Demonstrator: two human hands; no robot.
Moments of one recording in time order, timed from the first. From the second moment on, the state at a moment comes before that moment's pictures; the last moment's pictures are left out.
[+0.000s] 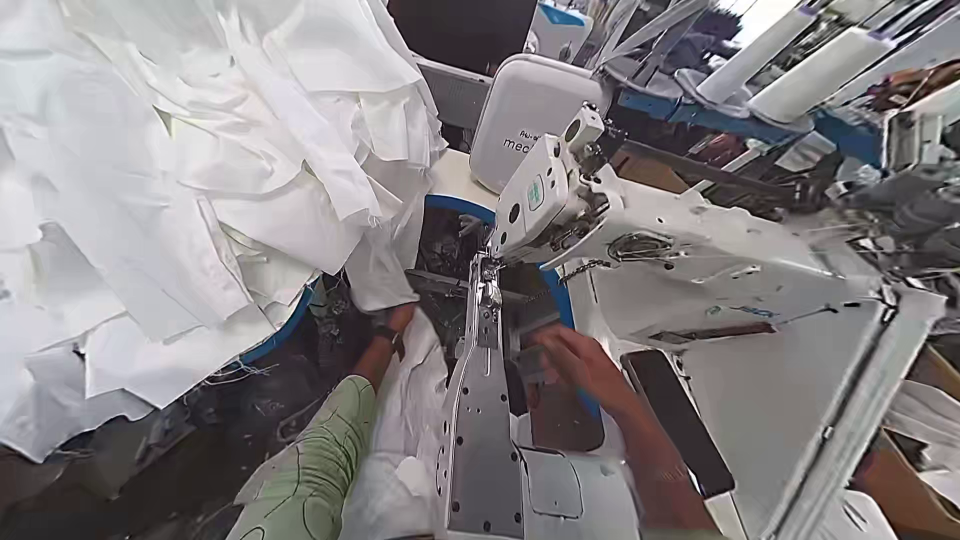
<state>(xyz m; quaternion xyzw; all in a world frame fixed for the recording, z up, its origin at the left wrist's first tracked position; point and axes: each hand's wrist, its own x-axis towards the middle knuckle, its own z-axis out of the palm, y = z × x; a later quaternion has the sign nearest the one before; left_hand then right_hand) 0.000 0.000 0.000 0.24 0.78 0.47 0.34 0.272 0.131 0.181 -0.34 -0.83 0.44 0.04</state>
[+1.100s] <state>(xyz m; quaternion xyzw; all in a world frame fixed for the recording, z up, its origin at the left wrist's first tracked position) 0.074 -0.133 0.060 0.20 0.84 0.33 0.39 0.275 0.119 0.185 -0.39 -0.84 0.19 -0.32</state>
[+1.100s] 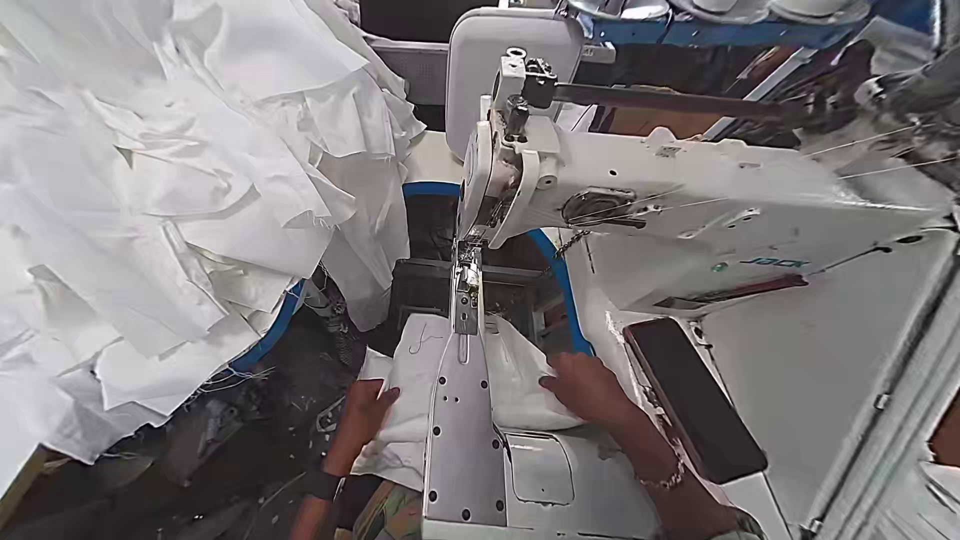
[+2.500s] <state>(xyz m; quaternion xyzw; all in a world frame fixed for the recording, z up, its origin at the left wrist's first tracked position) 0.088 -0.019 0.141 0.56 0.74 0.36 -0.04 0.242 0.098 0.178 -0.08 -0.93 0.34 0.10</state>
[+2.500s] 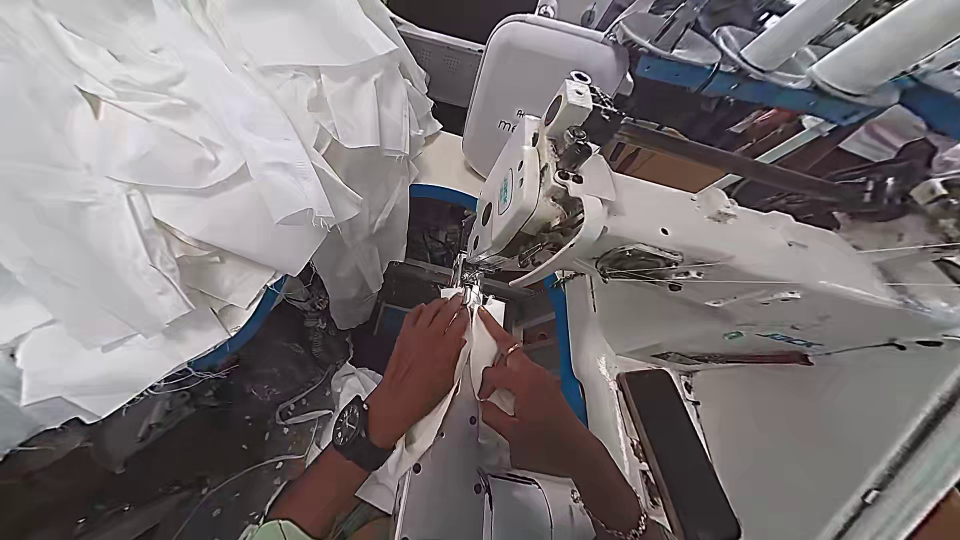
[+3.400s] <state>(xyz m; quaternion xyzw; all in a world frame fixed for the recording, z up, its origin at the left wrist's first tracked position) 0.077 0.003 0.135 0.49 0.67 0.55 0.10 0.184 0.067 0.165 -0.23 -0.89 0.26 0.30</state>
